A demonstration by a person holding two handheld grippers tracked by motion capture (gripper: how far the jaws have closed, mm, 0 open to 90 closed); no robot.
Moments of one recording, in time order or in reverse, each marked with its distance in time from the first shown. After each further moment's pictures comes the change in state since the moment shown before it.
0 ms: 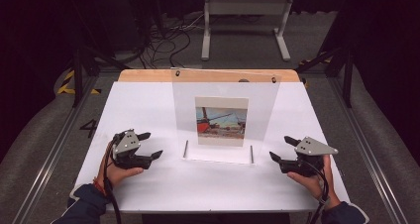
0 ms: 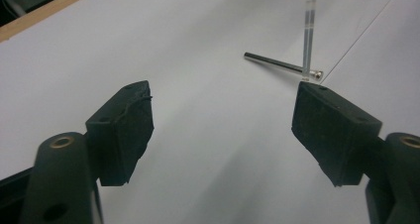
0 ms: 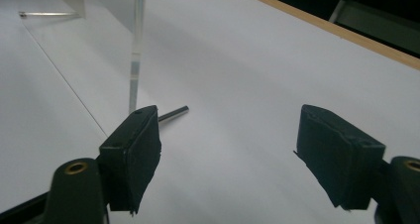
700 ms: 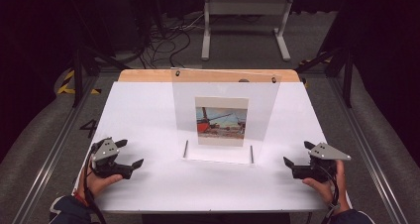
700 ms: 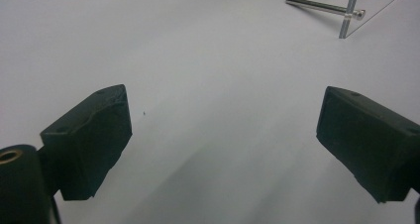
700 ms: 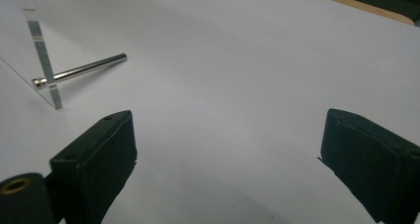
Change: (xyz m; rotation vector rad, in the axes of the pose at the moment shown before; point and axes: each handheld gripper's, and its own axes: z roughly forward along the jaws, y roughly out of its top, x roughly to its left) left arm 0.015 -0.048 -0.035 0.032 0.057 -0.114; right arm -0.022 -0.038 -0.014 0.058 -0.120 0.100
